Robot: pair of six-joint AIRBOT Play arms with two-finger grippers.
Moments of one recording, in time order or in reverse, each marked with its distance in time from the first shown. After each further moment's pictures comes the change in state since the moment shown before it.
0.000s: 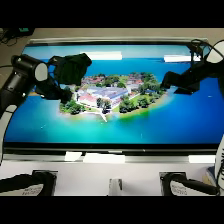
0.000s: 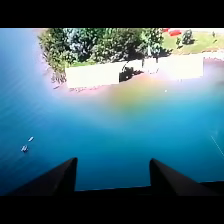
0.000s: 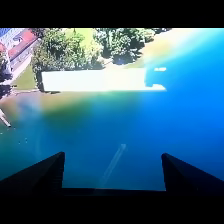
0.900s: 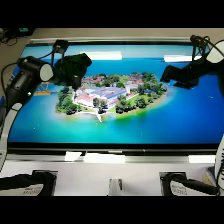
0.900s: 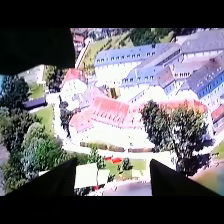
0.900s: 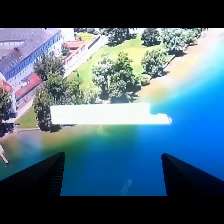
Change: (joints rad) left arm 0.007 -0.057 0.000 -0.037 0.510 -0.014; right arm 0.000 0.000 0.000 0.003 -0.154 0.004
